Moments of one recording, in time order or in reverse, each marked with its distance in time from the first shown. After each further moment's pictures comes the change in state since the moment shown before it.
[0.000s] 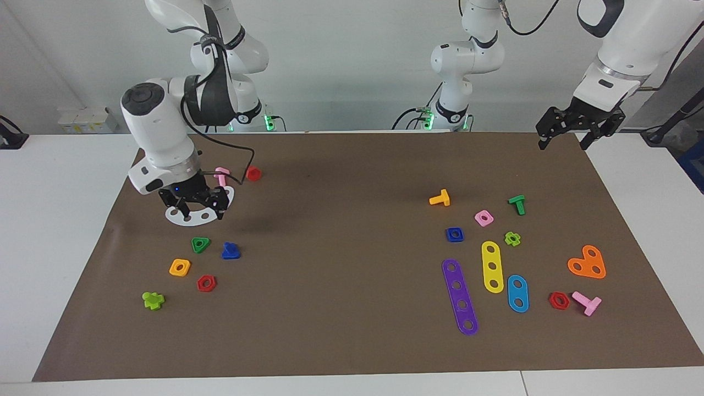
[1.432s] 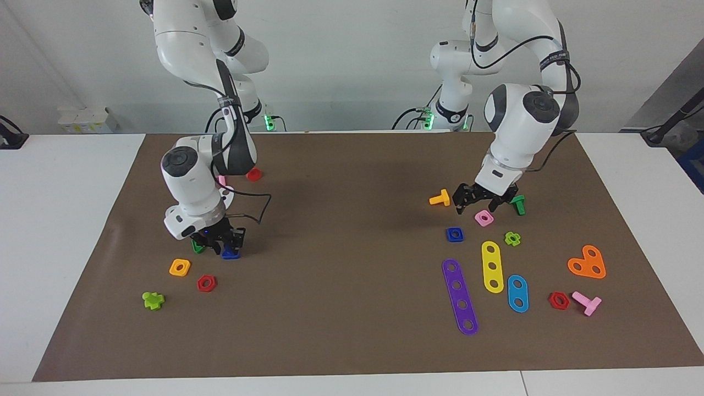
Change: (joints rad) left arm -0.183 0.105 -0.019 -0.434 -0.085 0.593 -0.316; right arm 0.018 0.179 0.010 -0.061 0.000 0.255 -0.005
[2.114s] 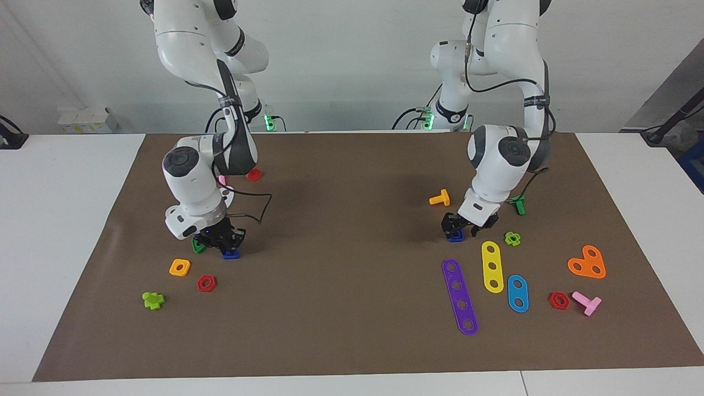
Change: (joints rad) left arm -0.031 0.173 -0.002 -0.056 -0.001 0.231 -0.002; right arm 0.002 0.000 0.002 -0.001 0.000 0.000 0.000
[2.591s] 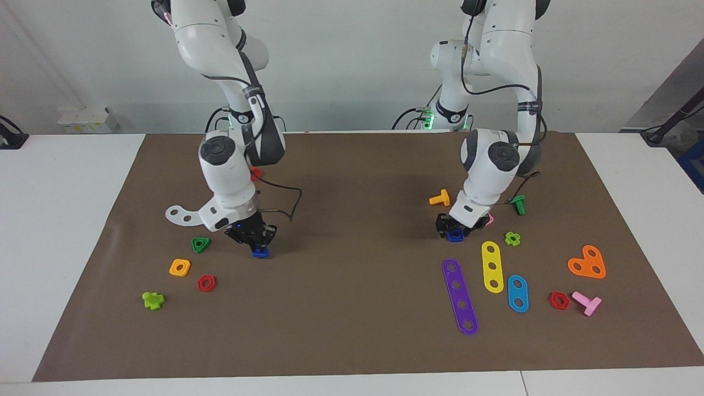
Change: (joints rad) left arm -0.012 0.005 0.001 -0.029 0.000 0.009 0.020; right arm 0.168 -0.009 0.010 0.047 0.010 0.001 0.270
